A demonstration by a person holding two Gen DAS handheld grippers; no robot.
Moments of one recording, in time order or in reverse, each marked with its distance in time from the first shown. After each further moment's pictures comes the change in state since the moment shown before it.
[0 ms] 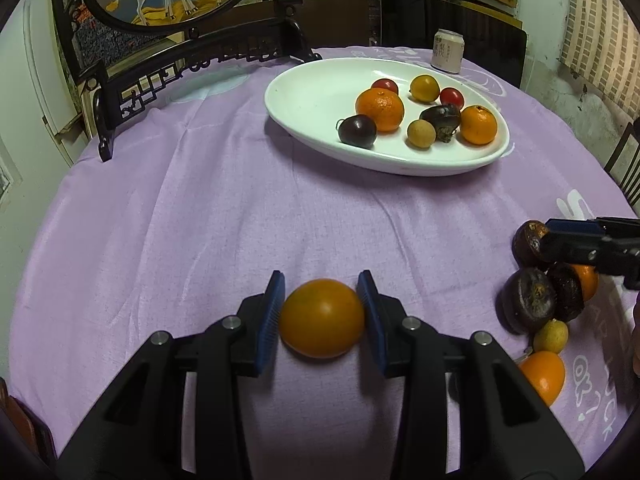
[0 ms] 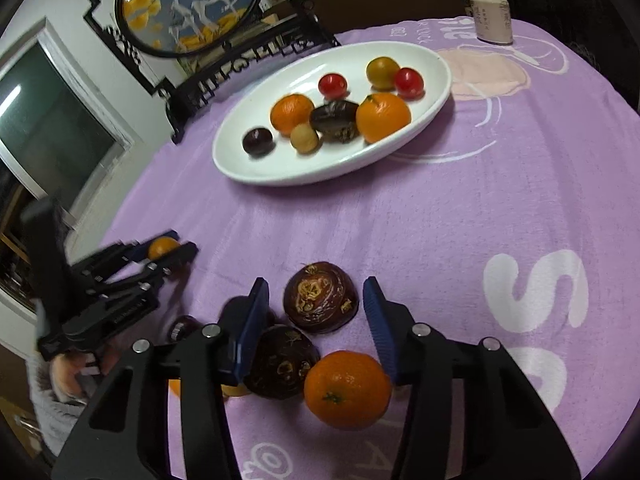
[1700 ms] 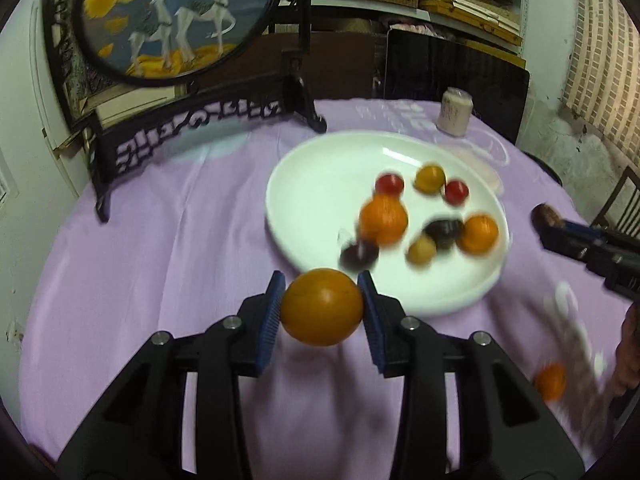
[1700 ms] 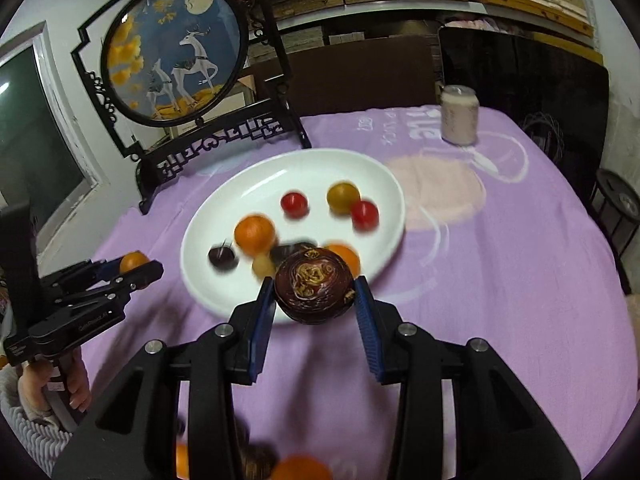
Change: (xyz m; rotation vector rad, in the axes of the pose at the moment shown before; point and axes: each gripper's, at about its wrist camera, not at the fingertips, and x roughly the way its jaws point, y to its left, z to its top) left arm -0.001 0.010 0.089 -0.061 -0.106 -0.038; right arm -0.032 0.001 0.074 -0.048 -0.235 -0.173
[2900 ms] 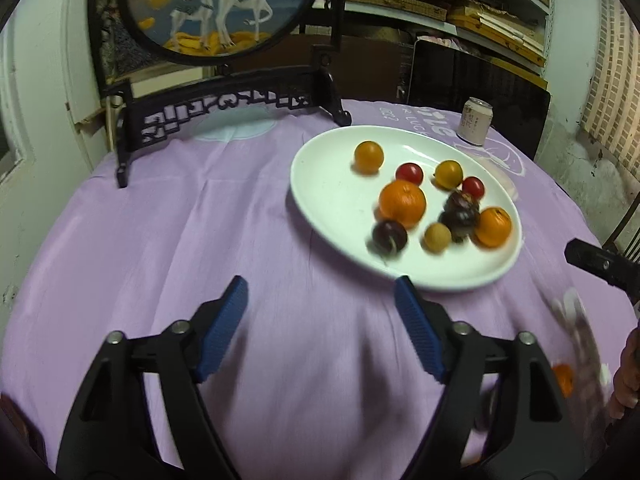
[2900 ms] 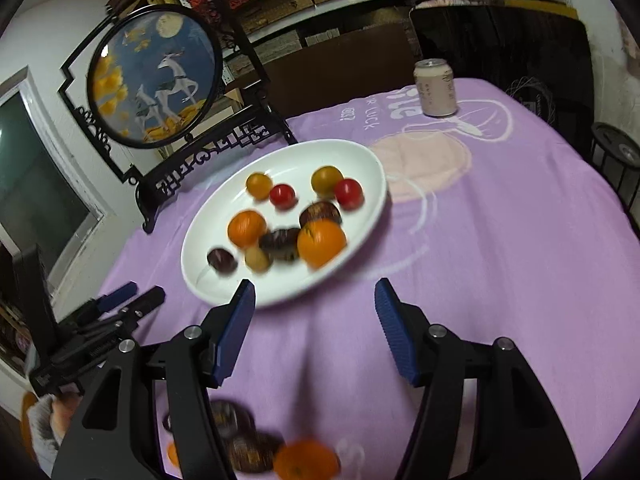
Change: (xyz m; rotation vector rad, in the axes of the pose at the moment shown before) left arm -0.020 0.007 -0.044 -0.092 -0.040 0.068; right arm -0.023 -0.023 -0.042 0.143 -0.028 0.044
